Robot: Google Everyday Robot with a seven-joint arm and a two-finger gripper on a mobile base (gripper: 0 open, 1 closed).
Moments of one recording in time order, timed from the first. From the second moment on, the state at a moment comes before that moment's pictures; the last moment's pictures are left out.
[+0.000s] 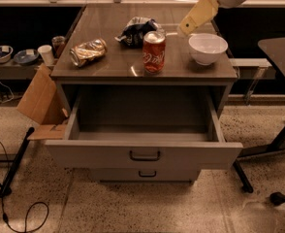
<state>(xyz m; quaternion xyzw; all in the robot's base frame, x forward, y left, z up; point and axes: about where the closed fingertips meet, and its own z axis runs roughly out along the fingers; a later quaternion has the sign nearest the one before) 0.660 -0.169 1.010 -0.35 0.87 -0.01 0.34</state>
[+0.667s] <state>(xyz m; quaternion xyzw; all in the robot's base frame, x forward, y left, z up) 0.679 -0.159 1.013 -0.31 0.88 0.00 0.36</state>
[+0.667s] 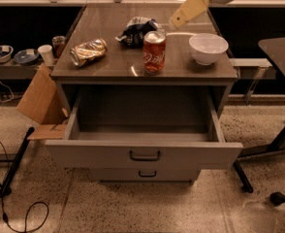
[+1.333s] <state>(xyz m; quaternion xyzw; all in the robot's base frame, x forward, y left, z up) 0.727 -0.129 1.022 -0.21 0.89 0.02 0.41</state>
